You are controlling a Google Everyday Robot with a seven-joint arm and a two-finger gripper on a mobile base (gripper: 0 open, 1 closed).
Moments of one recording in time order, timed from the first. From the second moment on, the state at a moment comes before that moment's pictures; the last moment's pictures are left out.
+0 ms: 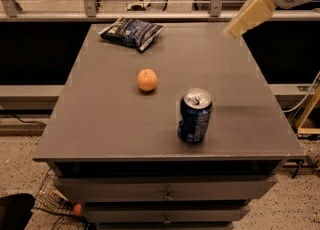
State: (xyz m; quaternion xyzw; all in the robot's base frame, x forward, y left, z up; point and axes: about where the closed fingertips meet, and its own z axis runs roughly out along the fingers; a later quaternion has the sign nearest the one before) arm 0.628 -0.214 1.042 -0.46 0.76 -0.05 0.46
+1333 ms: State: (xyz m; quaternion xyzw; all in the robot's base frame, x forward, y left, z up) arm 0.801 -0.079 0.989 -0.47 0.72 0.07 0.51
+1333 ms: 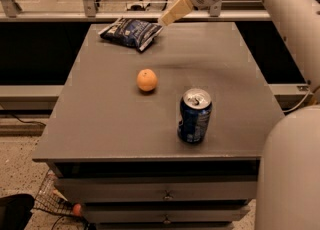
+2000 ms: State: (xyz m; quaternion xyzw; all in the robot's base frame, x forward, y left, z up) arm 0.814 -0.014 0.941 -0.47 0.75 0.05 0.46
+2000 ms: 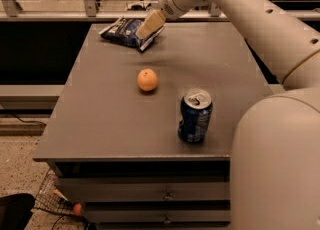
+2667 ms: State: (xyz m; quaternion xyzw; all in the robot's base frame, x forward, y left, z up) arm 0.843 0.013 0.907 -0.47 0.76 0.06 0.44
